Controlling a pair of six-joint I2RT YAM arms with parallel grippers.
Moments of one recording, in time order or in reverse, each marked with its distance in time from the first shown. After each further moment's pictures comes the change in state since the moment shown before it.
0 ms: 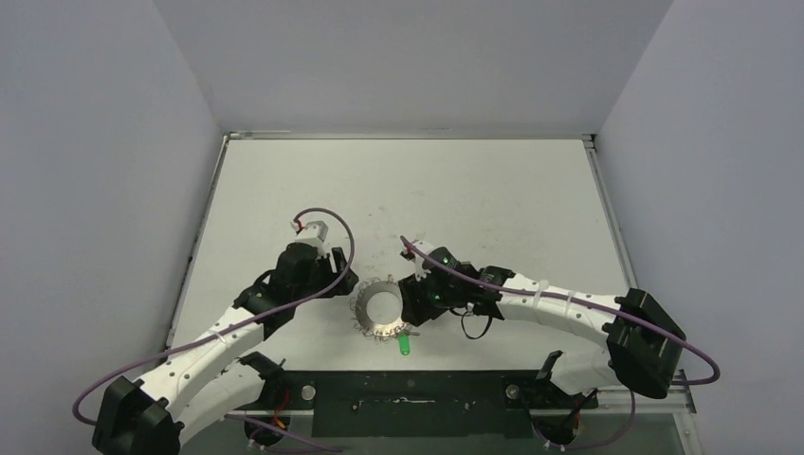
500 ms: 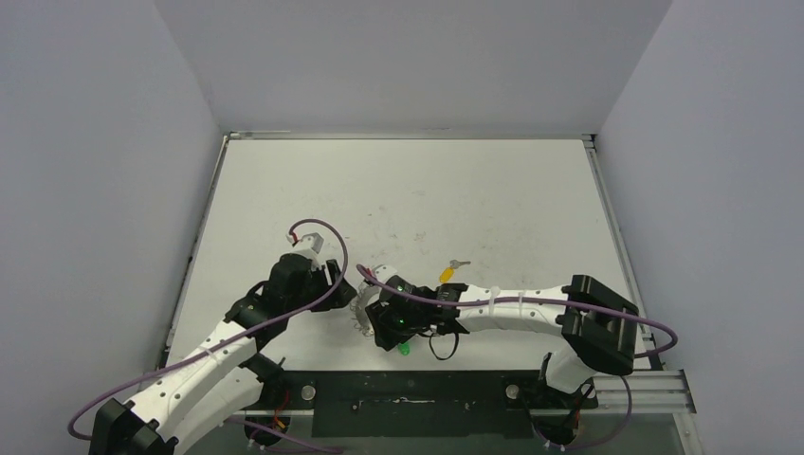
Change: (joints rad) left arm 0.025 -0.157 -0.079 -0.100 0.101 -0.092; right arm 0.270 0.203 0.130 0.013 0.133 0.126
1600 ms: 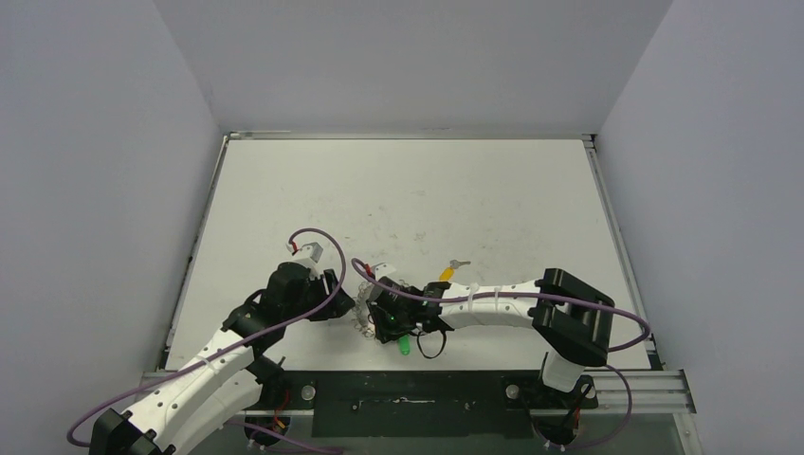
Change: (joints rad) left arm -0.003 -0.071 -0.063 -0.034 0.056 -0.018; right arm 0.005 0.144 0.062 0.012 0.085 0.137
